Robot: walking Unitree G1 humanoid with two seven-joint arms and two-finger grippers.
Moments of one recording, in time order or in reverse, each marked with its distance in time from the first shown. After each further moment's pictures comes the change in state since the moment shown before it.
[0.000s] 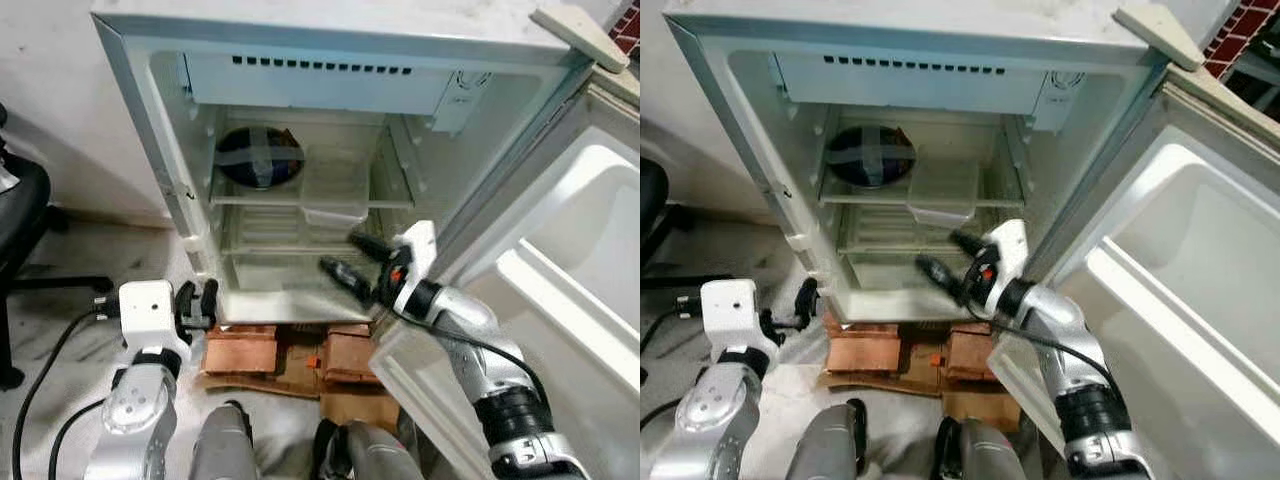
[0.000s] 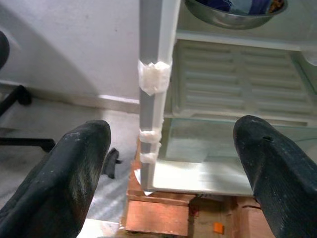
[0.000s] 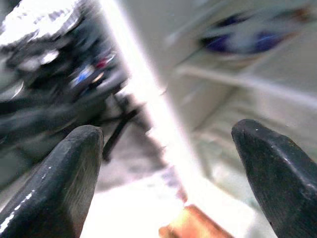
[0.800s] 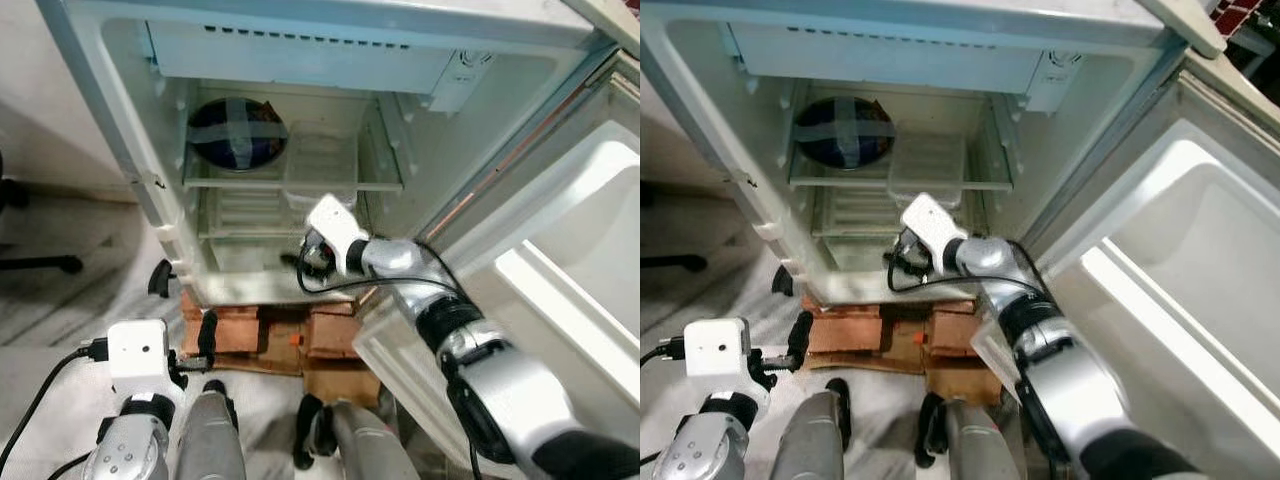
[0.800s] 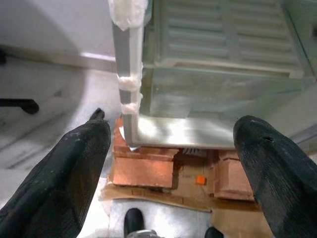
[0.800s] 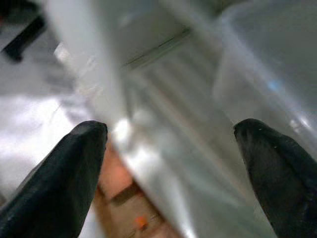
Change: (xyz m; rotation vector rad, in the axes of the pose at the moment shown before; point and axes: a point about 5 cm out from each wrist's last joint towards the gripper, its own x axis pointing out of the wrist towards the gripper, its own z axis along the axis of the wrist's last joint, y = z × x) left arm -0.047 -0.001 -0.008 -0.017 0.074 0.012; right arm 0.087 -0.022 0.035 -0.410 0.228 -0.176
